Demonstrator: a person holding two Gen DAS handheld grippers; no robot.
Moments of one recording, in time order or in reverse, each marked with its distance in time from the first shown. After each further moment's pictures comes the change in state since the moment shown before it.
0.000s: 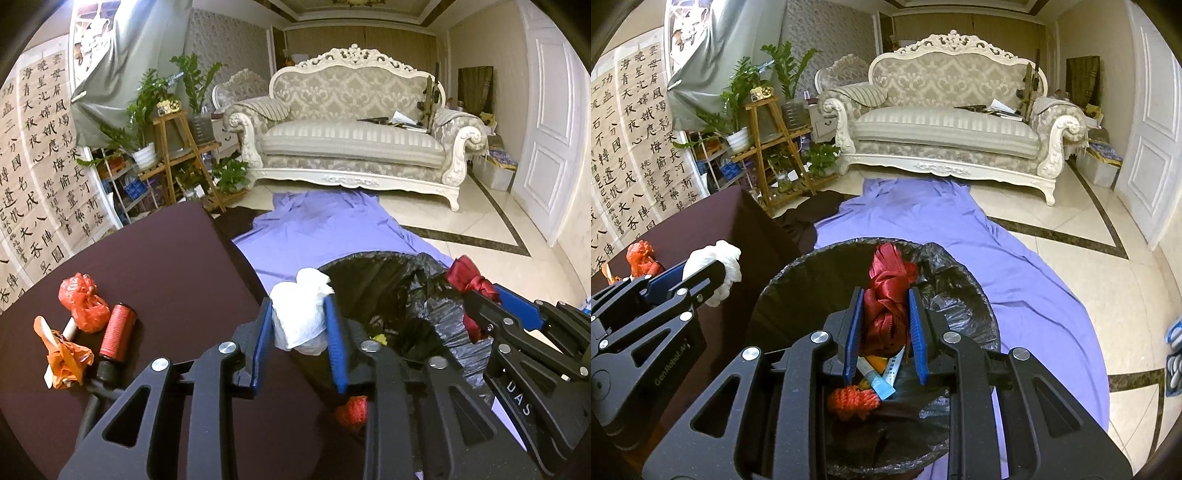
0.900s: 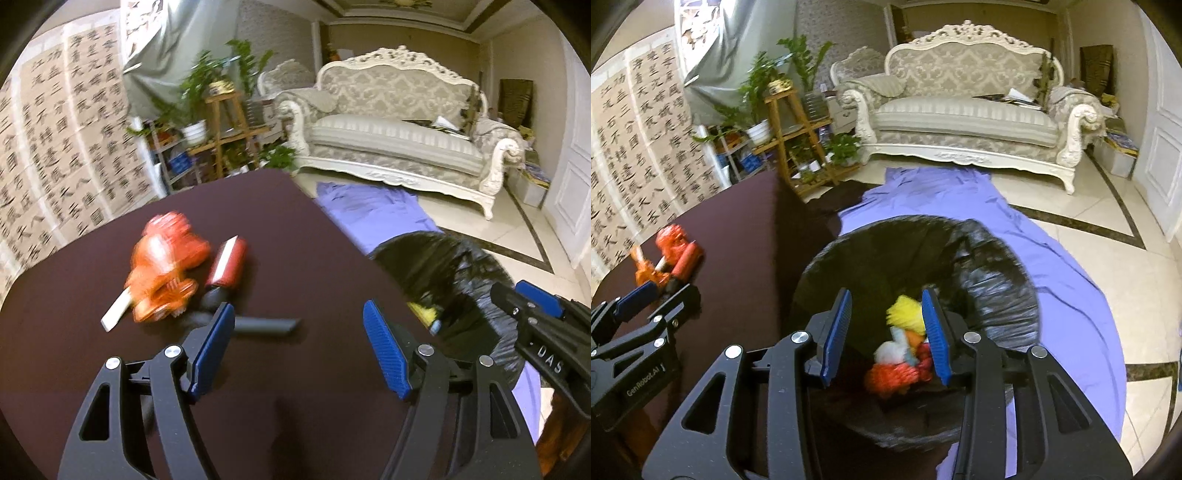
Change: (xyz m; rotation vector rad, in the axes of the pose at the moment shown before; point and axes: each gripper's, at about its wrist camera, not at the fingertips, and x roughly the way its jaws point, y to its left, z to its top) left arm -0.047 0.074 -0.045 -0.120 0.034 0.138; right arm -0.017 0.041 -0.019 -0.011 0.046 0.101
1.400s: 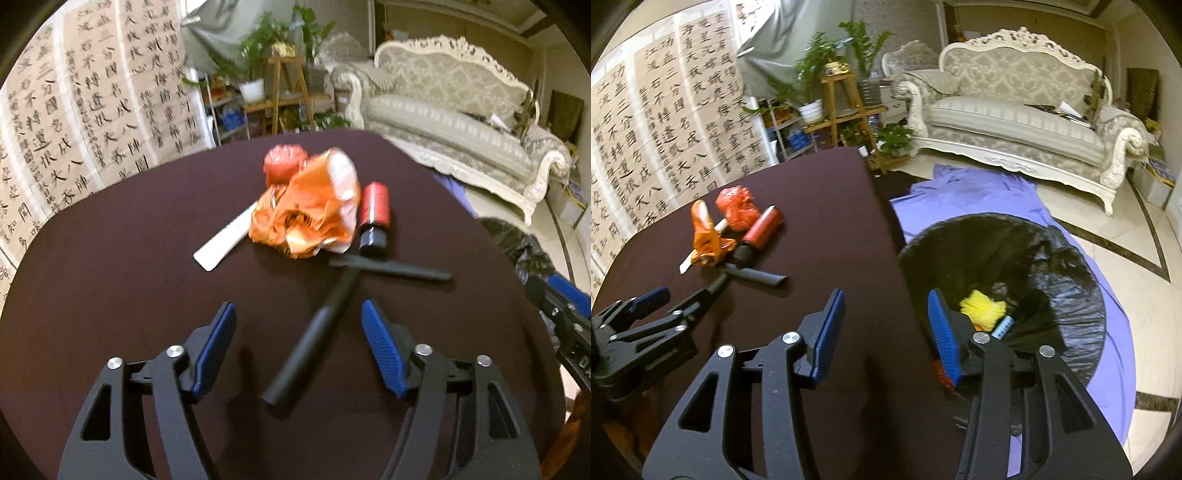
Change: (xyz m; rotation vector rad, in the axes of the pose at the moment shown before) left arm 0.013 0.080 -0.023 -0.122 0.153 0.095; right arm -0.002 0.084 -0.011 -0.139 0.025 0.110
